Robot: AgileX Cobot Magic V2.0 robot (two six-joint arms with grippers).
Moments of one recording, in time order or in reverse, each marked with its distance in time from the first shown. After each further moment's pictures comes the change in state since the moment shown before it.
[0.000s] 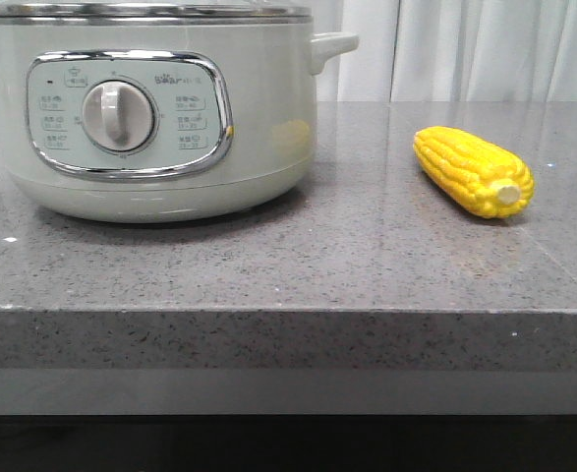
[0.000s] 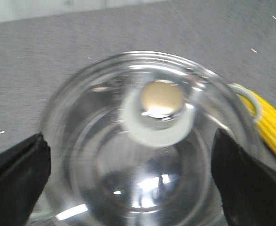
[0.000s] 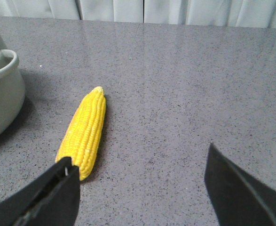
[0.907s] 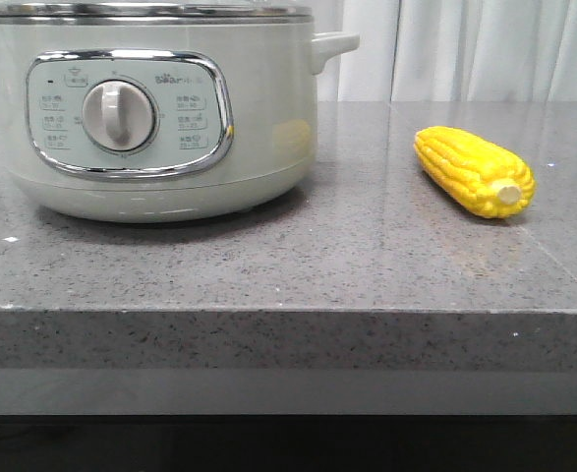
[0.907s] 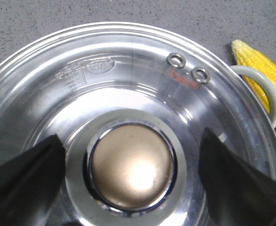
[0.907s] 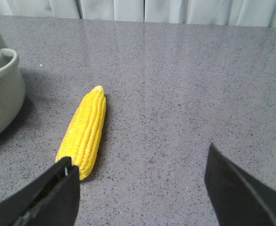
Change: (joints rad) left arm -0.047 0.428 -0.428 0.000 0.282 -0.002; right arm 0.000 0.000 0.000 0.000 0.002 0.000
